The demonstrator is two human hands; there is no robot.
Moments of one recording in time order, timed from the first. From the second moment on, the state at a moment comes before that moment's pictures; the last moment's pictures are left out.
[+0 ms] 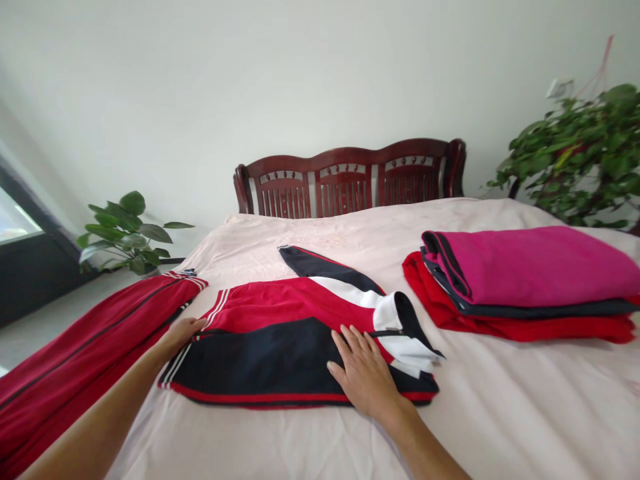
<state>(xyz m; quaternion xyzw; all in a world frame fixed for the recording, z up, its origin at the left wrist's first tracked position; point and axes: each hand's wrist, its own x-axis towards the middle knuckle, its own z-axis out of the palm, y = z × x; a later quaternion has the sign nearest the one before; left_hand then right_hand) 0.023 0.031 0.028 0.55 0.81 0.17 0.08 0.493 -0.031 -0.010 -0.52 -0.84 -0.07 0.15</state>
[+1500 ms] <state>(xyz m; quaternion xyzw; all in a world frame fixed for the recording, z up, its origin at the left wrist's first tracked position) 0.101 0.029 -0.003 0.71 0.69 0.02 -0.13 0.501 -0.022 -0.010 -0.57 -0.81 -0.06 0.13</state>
